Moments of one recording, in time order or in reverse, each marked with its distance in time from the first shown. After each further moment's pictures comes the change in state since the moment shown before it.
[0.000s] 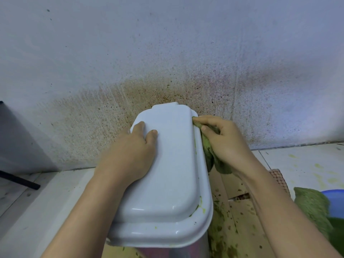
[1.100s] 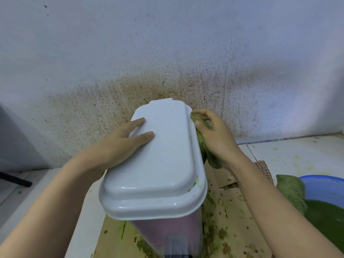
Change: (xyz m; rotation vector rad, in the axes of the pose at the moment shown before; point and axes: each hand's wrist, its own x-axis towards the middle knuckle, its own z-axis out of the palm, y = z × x) left_hand -0.023 -0.019 -0.029 -0.533 -0.232 0.025; right_hand -0.020 -0.015 0.004 -0.073 0.059 0.089
